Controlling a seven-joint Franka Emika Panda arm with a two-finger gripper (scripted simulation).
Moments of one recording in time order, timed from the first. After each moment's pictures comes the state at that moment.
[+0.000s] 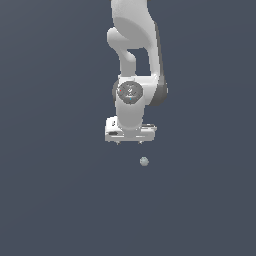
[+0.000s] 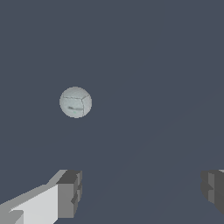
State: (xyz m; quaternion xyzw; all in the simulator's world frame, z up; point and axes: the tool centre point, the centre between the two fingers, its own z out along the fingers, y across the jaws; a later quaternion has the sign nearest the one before) arm -0.009 0.006 0.114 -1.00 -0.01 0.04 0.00
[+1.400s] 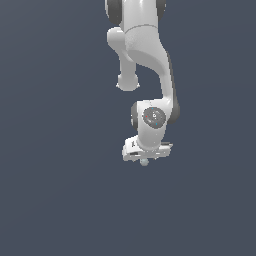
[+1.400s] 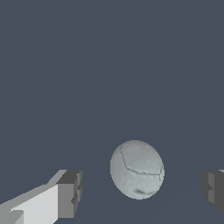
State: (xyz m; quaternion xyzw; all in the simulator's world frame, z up) arm 0.041 0.077 0.046 -1.00 -0.05 0.00 0.00
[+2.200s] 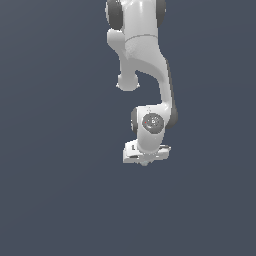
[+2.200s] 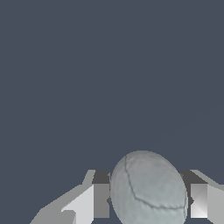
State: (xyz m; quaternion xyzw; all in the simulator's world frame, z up) arm 0.042 0.077 0.021 -1.00 -0.06 0.00 0.00
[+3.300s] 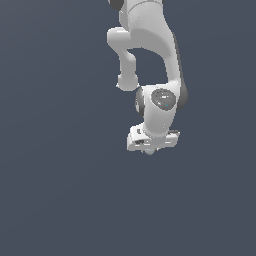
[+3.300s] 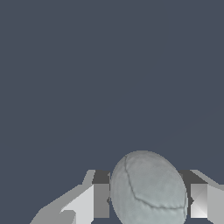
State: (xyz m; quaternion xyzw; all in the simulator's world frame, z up) arm 0.022 0.095 0.098 -1.00 -0.05 0.00 0.00
